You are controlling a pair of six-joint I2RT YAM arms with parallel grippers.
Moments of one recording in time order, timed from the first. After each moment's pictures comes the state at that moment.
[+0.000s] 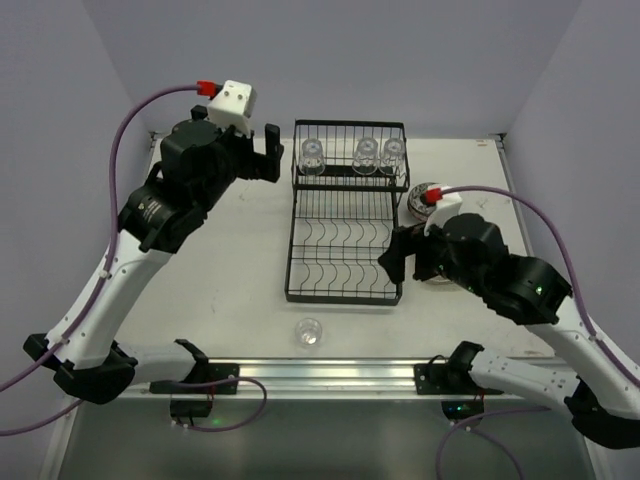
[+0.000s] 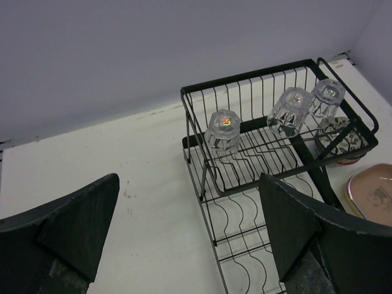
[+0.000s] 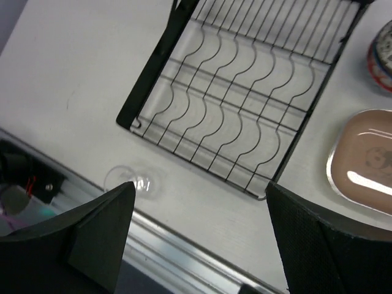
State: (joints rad) left arm -0.63 1.25 1.69 -0.62 -0.31 -0.06; right arm 0.93 0.89 1.24 -0.94 0.23 0.43
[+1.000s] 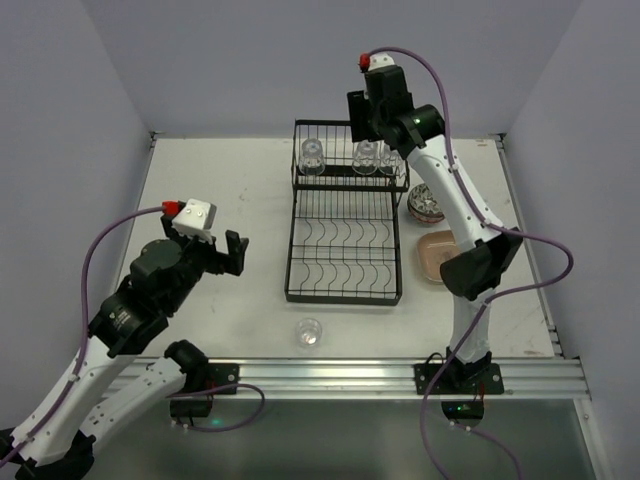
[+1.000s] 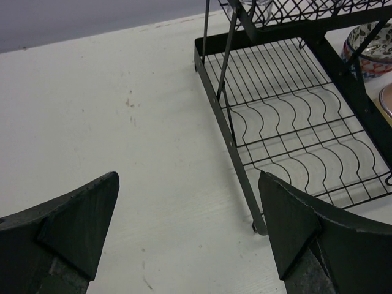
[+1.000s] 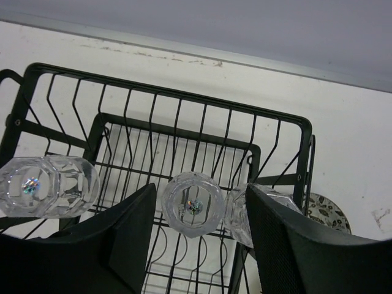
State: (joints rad) left arm -0.63 0.59 0.91 -0.57 -0.30 -0.12; right arm 0.50 1.98 2.33 -0.90 0.32 0.14
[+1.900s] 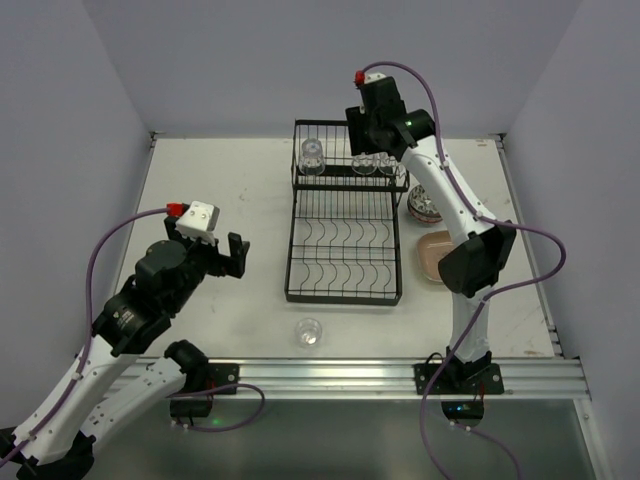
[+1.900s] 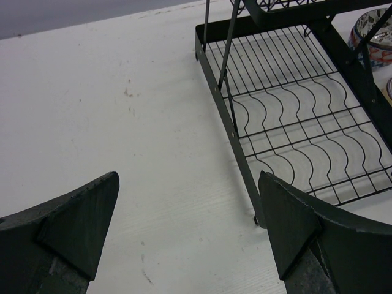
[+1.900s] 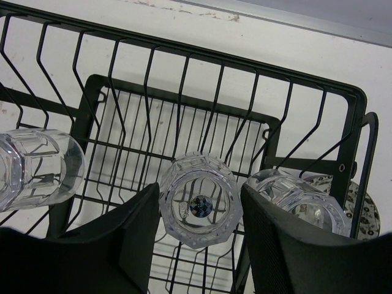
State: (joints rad) left arm -0.63 0.58 0.87 -0.58 -0.30 -0.13; right arm 0.48 2.02 2.25 -0.93 0.24 0.16
